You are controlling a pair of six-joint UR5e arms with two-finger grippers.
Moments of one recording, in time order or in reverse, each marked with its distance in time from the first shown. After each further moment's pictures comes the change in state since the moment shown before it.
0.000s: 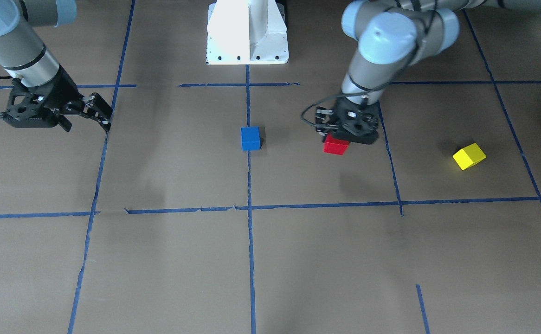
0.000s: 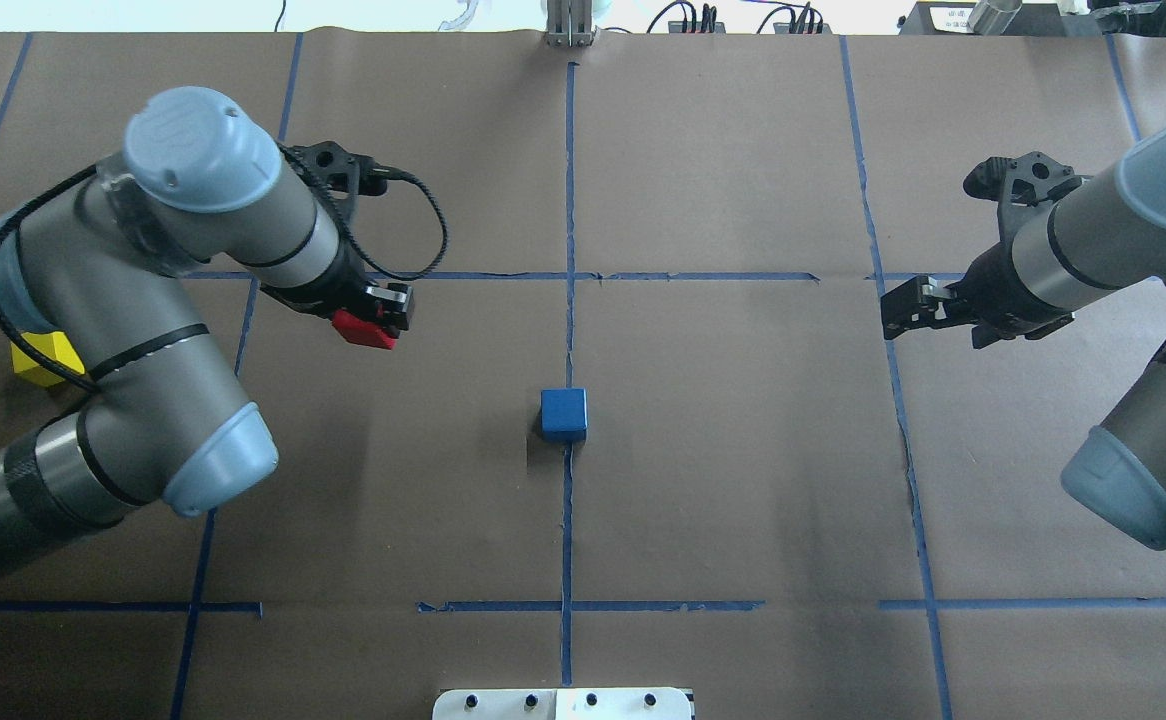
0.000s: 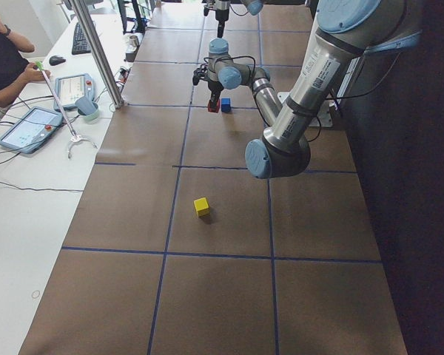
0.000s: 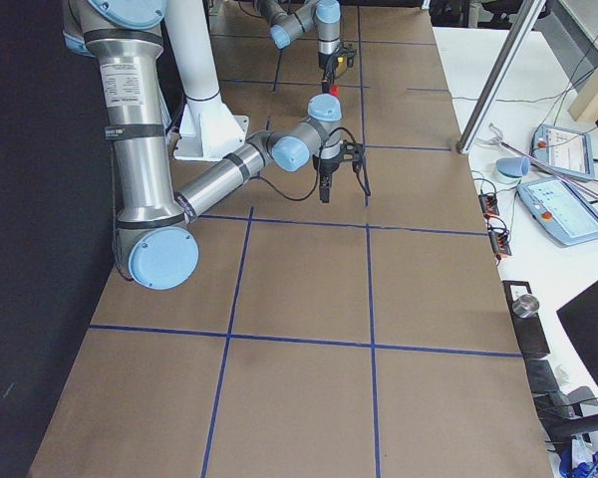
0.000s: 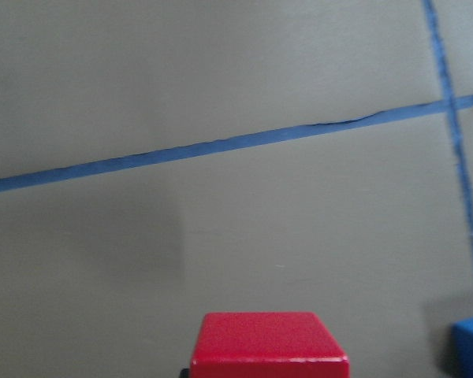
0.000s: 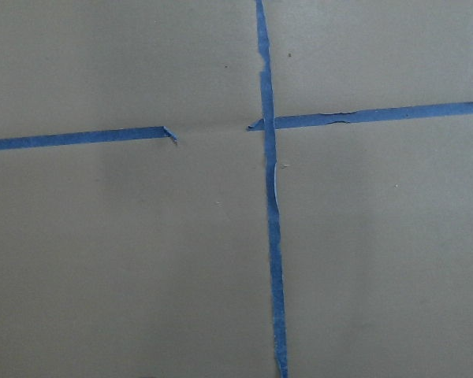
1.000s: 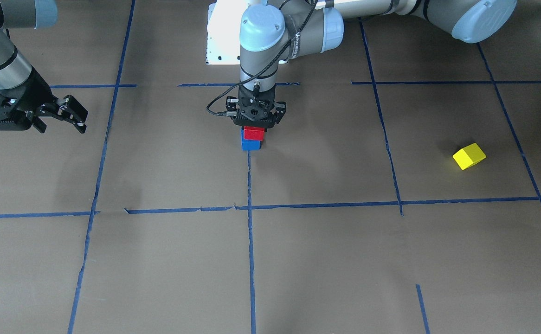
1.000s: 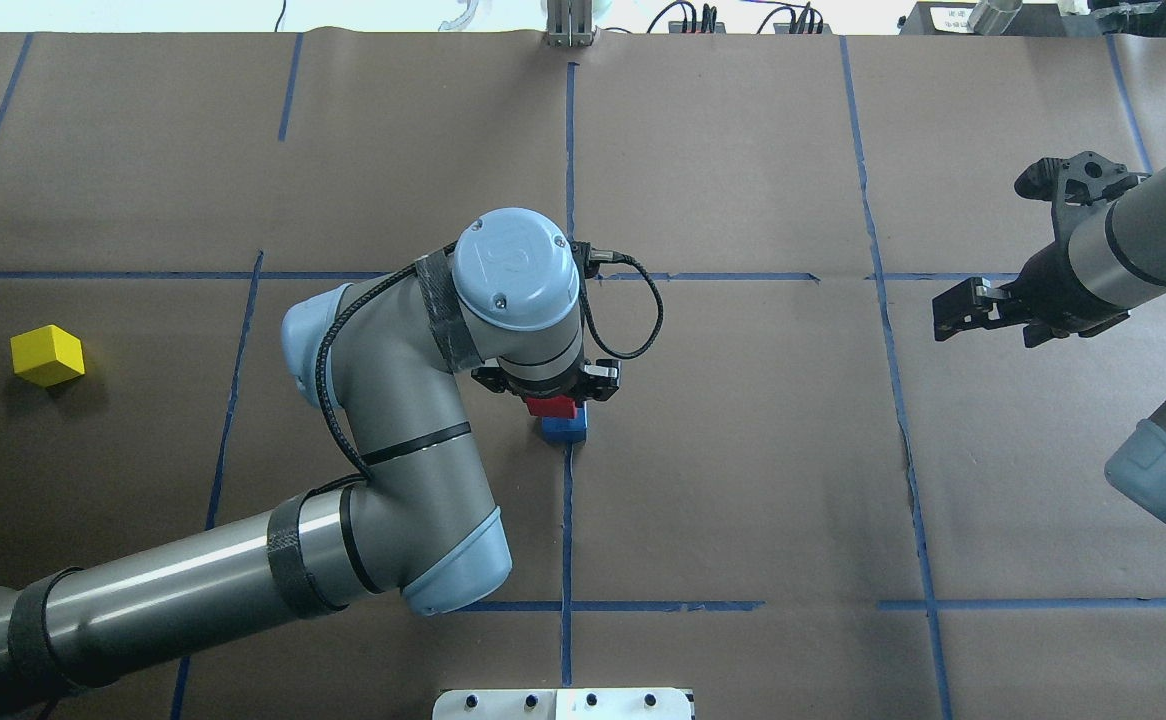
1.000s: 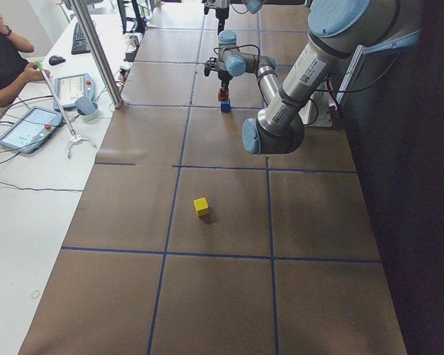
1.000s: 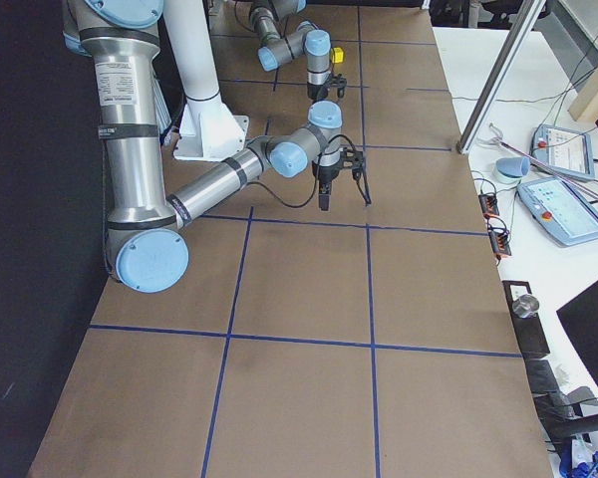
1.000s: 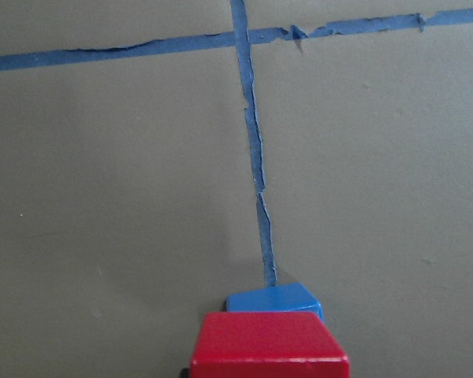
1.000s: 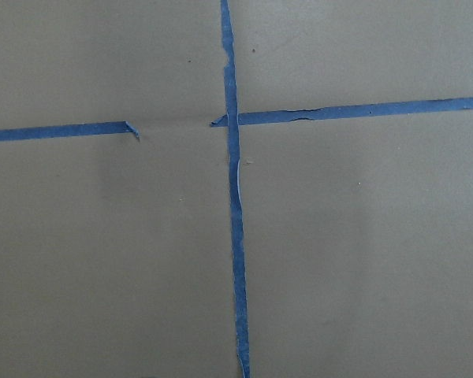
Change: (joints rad) left arm 0.104 -0.189 0.210 0.007 0.069 -0.172; right arm 0.013 -0.025 -0.004 -0.002 0.008 -0.024
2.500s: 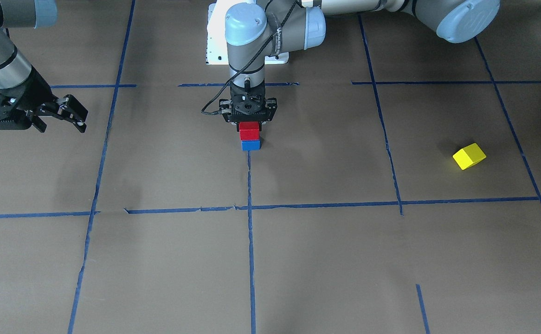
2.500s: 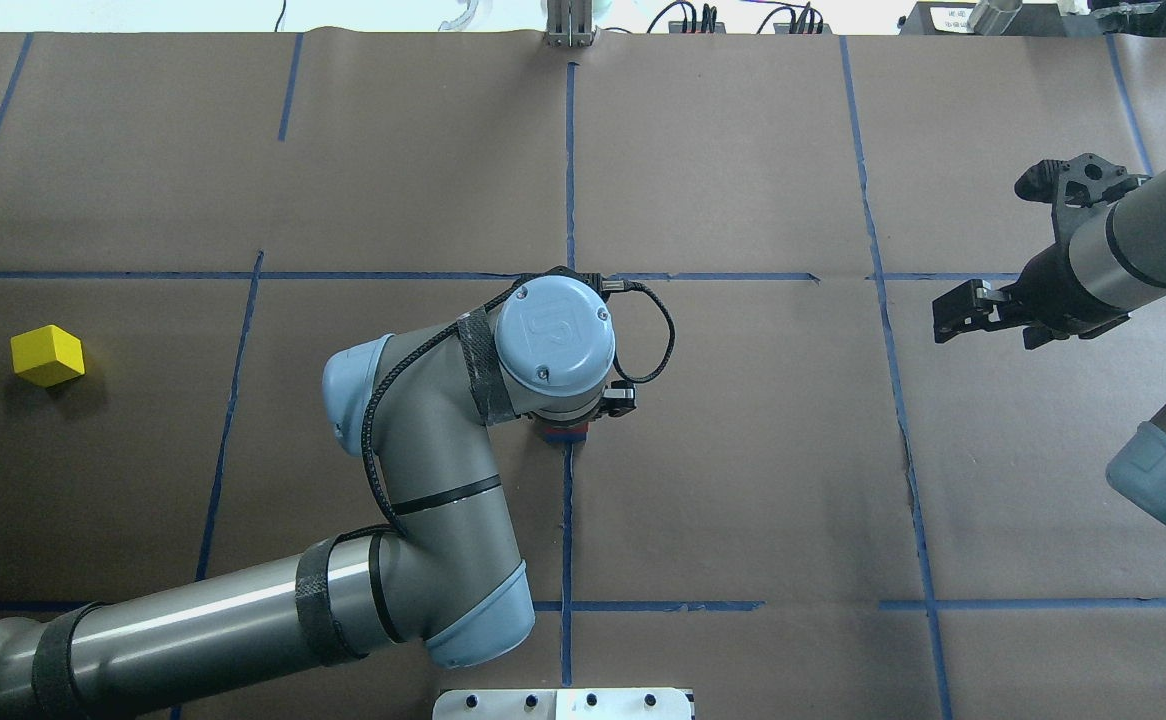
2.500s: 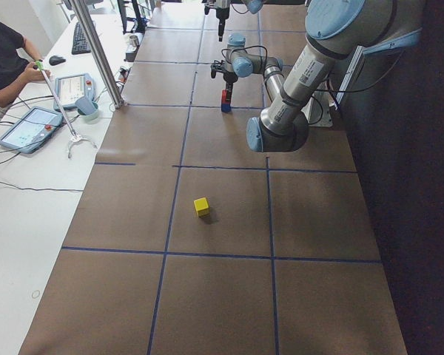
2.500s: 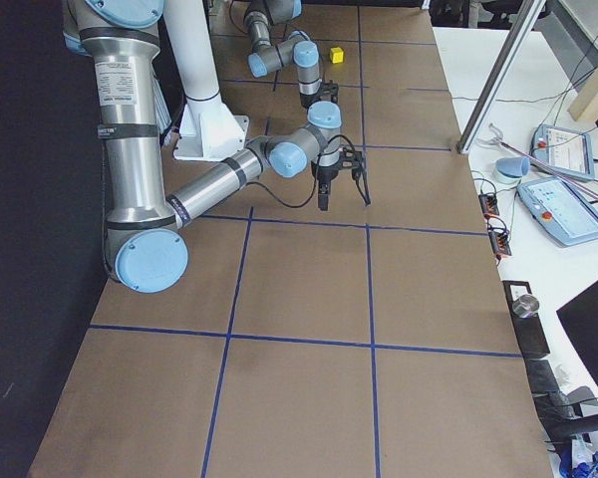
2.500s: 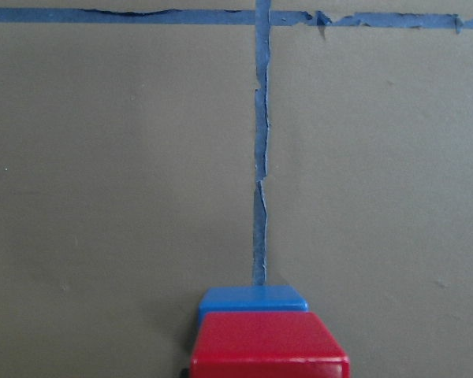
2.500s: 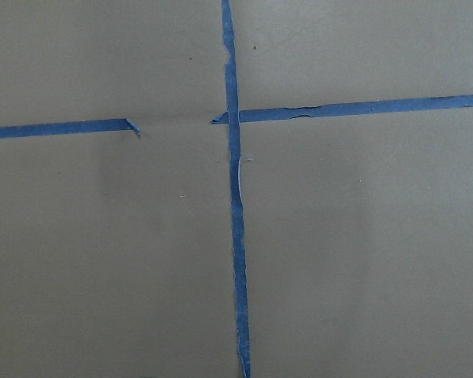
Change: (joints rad) left arm 0.060 -0.009 0.019 -0.005 0.125 -0.130; right arm -0.003 -0.003 0.004 0.002 0.000 0.001
